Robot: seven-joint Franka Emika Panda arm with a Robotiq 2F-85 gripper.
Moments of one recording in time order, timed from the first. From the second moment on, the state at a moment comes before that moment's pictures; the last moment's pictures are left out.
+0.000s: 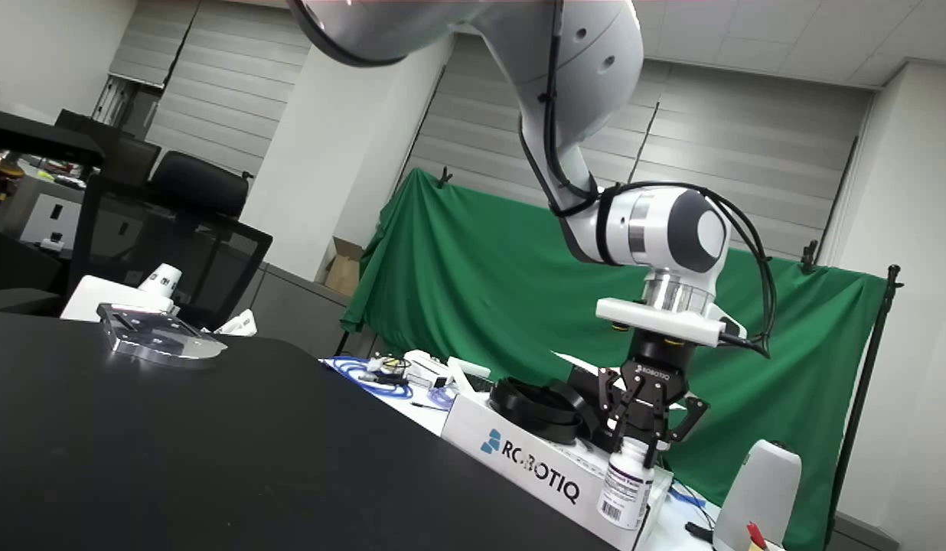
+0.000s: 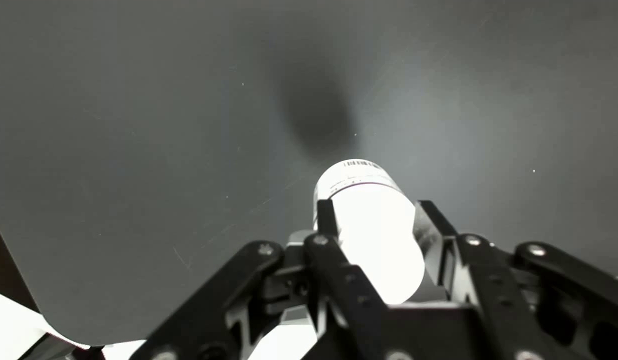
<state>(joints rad) -0.28 0.95 -0.12 -0.90 0.03 1.85 -0.15</state>
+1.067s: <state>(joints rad) -0.32 1.19 -0.10 -0.67 0.06 1.86 -0.05</state>
